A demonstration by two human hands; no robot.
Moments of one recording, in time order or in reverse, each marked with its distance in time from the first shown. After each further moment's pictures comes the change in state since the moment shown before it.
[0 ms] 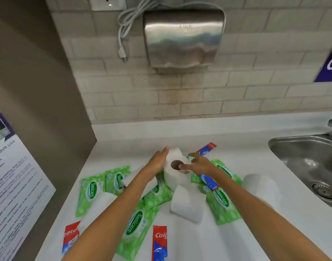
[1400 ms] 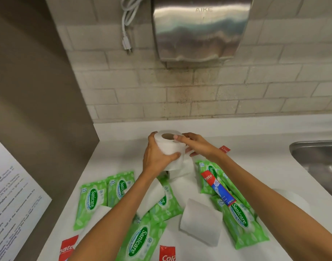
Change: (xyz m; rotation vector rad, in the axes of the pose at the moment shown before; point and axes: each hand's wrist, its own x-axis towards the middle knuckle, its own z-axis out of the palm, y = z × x) left_hand 0.034 0.006 -0.023 0.116 0.488 0.326; right_hand 0.044 -0.080 -0.015 0.179 -0.029 -0.198
